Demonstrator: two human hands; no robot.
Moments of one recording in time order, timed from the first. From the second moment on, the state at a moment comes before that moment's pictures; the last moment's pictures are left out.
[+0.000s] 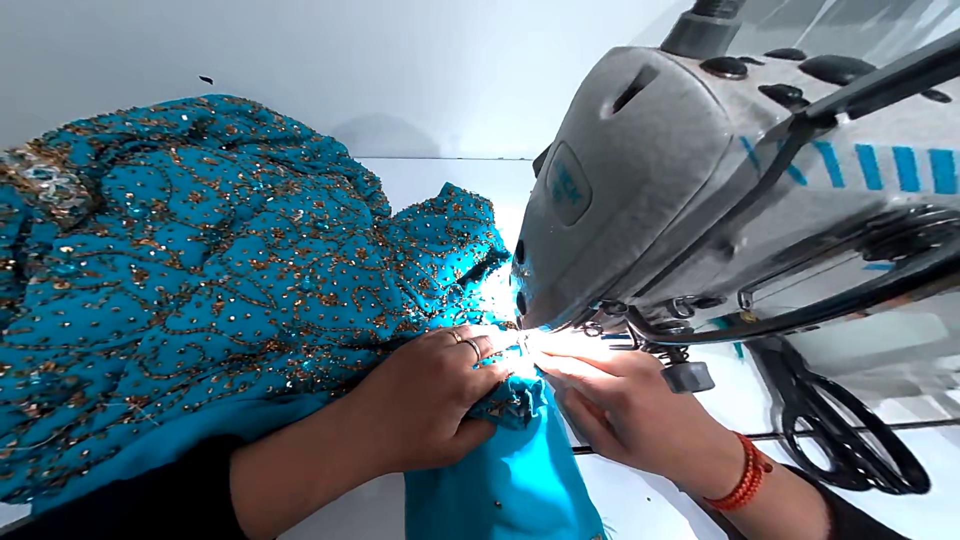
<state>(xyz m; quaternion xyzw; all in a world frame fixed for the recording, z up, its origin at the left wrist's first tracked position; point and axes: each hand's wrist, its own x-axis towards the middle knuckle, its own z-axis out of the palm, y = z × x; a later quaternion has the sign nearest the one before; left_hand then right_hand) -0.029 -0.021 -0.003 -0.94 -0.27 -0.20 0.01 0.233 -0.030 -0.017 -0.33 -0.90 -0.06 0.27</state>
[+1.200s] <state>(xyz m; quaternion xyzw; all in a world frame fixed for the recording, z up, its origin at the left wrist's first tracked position) -0.008 -0.066 -0.014 -0.89 -0.39 -0.23 0.06 0.246 -0.037 -0.001 -0.14 -0.94 -0.03 0.29</state>
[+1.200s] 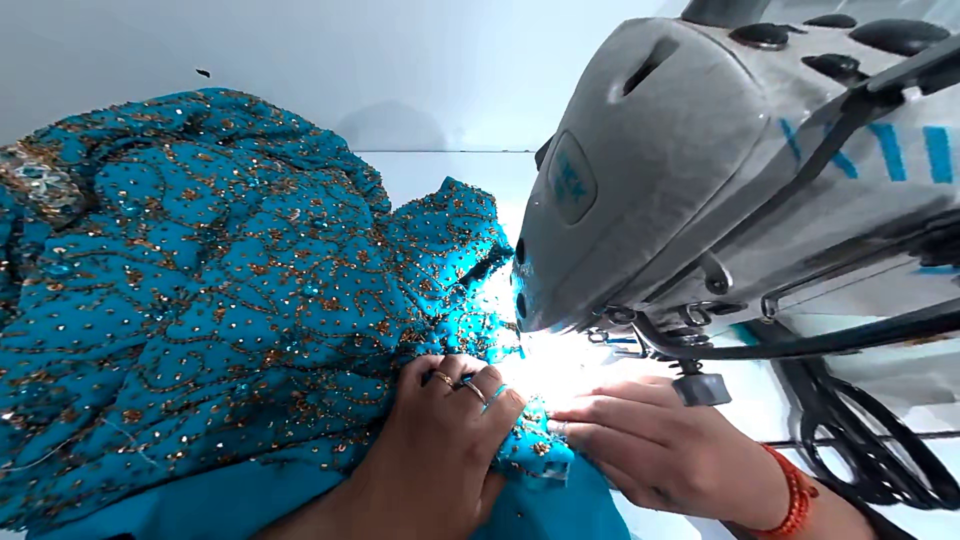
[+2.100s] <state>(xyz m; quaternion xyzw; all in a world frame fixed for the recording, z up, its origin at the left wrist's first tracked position) -0.031 -0.046 -0.003 -0.88 -0.33 -0.31 -0.15 0.254 -0.033 -0.005 -0.25 -0.89 0.09 0.36</state>
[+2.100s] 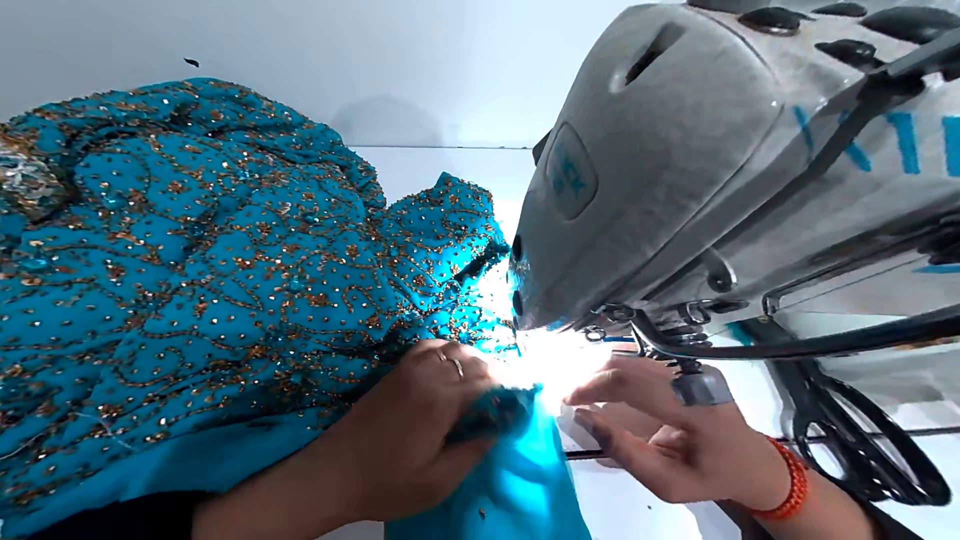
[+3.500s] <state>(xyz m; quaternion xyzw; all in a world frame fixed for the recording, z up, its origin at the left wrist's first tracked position) -0.033 -0.036 -0.004 -0.95 -0.23 -0.20 -0.05 0.242 -0.034 -0.011 -0.27 -0.93 0.00 0.27</state>
